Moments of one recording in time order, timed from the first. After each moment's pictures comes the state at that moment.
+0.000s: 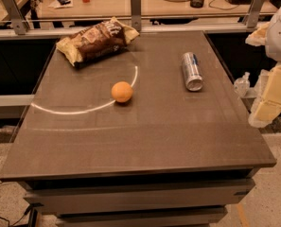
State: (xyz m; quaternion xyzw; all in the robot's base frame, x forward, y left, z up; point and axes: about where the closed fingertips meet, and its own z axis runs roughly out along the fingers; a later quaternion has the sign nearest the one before) arm 0.438 -0.217 0.976 -0.60 0.78 -0.03 0.16
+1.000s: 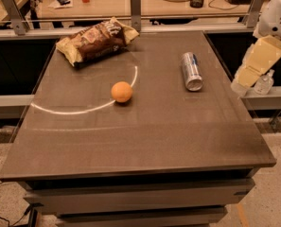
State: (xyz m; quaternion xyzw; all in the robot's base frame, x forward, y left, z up) arm 0.502 -0.240 0.970 -0.48 0.86 0.01 0.16
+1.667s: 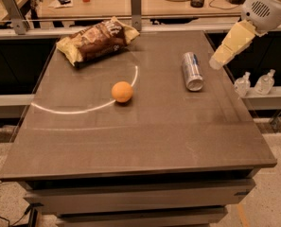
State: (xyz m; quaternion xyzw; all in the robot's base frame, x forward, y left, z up) arm 0.570 -0.248 0.959 -0.34 0.93 0.01 0.14
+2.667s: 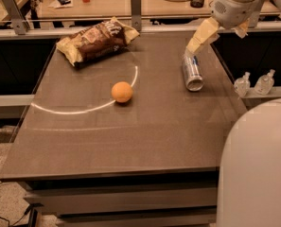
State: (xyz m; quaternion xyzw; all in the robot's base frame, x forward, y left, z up) arm 0.646 -0.228 0.924 -0.24 0.97 -0.01 0.10
